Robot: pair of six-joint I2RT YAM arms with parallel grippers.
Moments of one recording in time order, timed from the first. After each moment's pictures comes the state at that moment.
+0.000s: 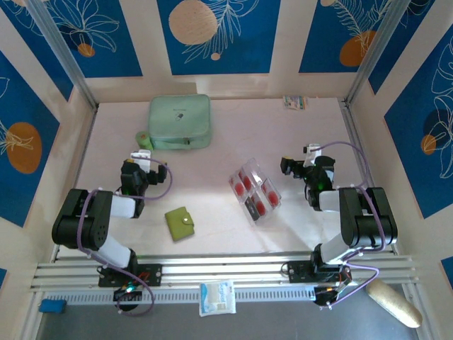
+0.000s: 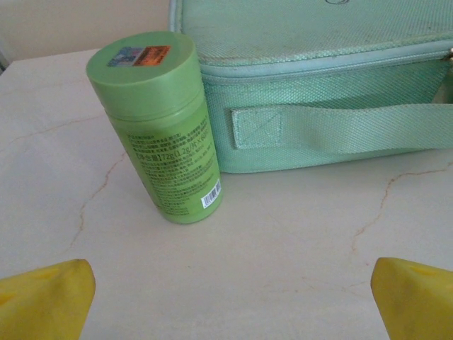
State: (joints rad) left arm -0.08 1.56 0.37 0.82 -0.04 0.08; right arm -0.01 1.52 0.41 0.70 -0.18 0.10
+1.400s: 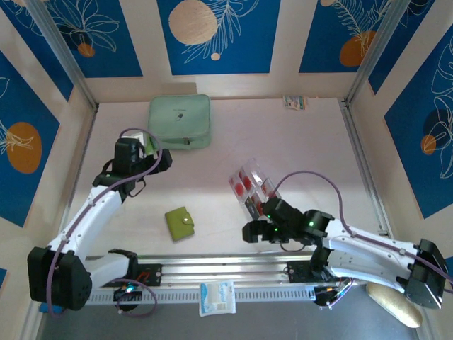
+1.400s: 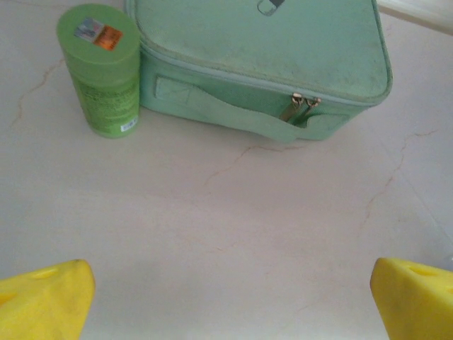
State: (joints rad) left arm -0.22 1.13 0.84 -0.40 0.01 -0.40; right arm 1.00 0.88 0.50 -0.64 -0.11 0.94
